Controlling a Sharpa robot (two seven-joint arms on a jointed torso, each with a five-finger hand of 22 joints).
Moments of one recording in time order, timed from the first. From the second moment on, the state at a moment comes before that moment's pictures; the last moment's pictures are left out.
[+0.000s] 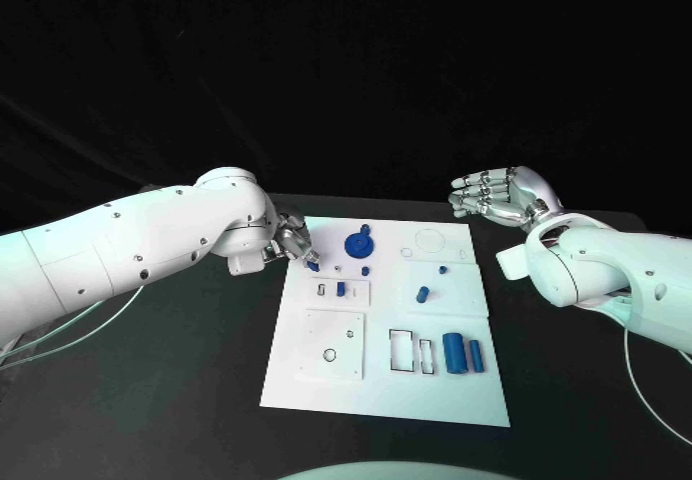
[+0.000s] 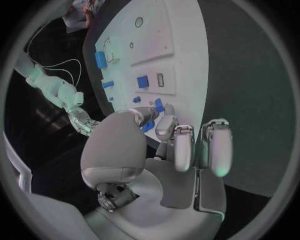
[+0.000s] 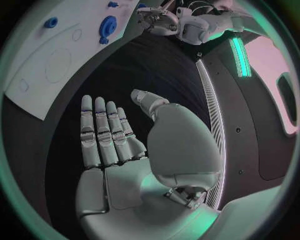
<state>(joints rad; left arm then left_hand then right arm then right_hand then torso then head) 1.36 -0.63 -0.05 1.33 -0.96 0.26 -0.60 1.20 -0.15 0.64 0.21 0.34 0.79 0.06 0.78 0.74 1.33 -0.02 1.23 1.08 1.47 -0.08 1.56 1.31 0.03 1.47 0.03 1.49 1.31 1.30 -0.93 -0.16 1.49 -0.41 -0.58 0.32 1.25 -0.20 0.48 0.02 0.29 0.88 0.23 0.13 0.29 1.04 0.18 0.07 0.07 1.02 0.14 0.09 0.34 0.17 0.95 0.24 0.12 0.35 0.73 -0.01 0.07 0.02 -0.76</state>
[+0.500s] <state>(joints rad) 1.33 -0.68 -0.05 1.43 -1.04 0.21 -0.58 1.18 -0.16 0.66 0.20 0.35 0.79 0.06 0.78 0.75 1.33 -0.03 1.24 1.08 1.47 -0.08 1.56 1.31 0.03 1.47 0.03 1.49 1.31 1.29 -0.93 -0.16 1.49 -0.41 -0.58 0.32 1.25 -0.20 0.47 0.03 0.29 0.88 0.23 0.13 0.29 1.04 0.18 0.07 0.07 1.02 0.14 0.09 0.34 0.17 0.95 0.24 0.12 0.35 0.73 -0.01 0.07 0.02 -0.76</state>
